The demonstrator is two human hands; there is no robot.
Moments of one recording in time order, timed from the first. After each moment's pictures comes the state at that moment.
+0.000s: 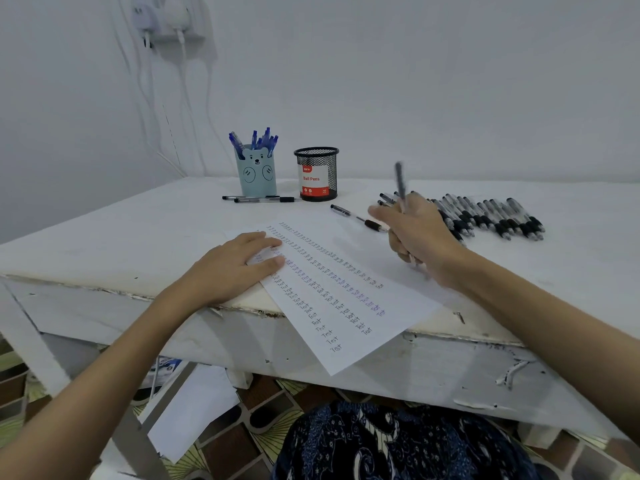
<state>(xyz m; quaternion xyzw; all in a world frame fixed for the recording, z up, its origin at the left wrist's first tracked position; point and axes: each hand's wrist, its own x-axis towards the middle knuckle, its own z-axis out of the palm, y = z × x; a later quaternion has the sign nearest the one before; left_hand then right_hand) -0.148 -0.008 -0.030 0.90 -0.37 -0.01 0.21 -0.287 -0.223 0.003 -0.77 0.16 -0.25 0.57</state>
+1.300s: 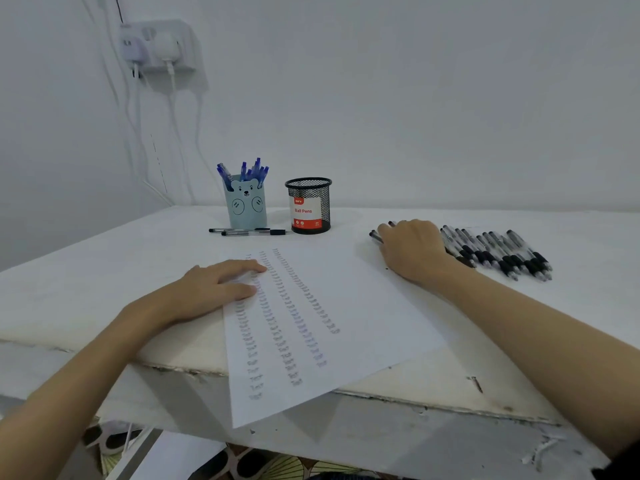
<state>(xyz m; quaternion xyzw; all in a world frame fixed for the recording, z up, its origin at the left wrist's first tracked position) -0.083 -0.008 -0.021 0.87 -0.42 -0.09 0.26 -0.210 -0.295 -0.006 -0.94 0.18 -0.18 -0.21</state>
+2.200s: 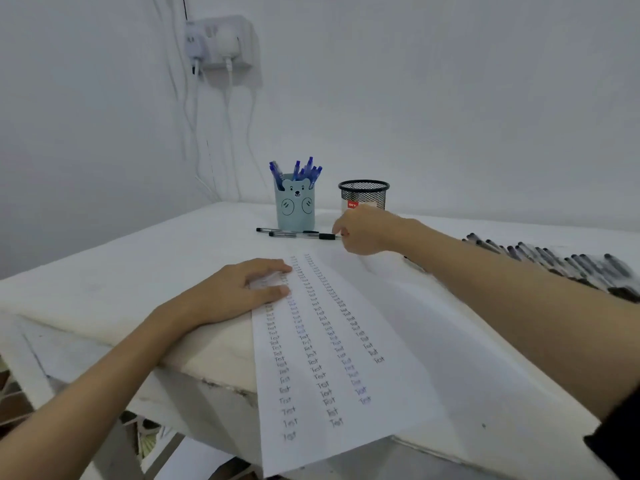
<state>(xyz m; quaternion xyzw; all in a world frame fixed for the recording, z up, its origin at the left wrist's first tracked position) -0.069 0.013 -0.023 0.88 -0.38 -0.04 0.29 -0.106 -0.215 0.035 -0.99 0.00 -0.09 -0.05</state>
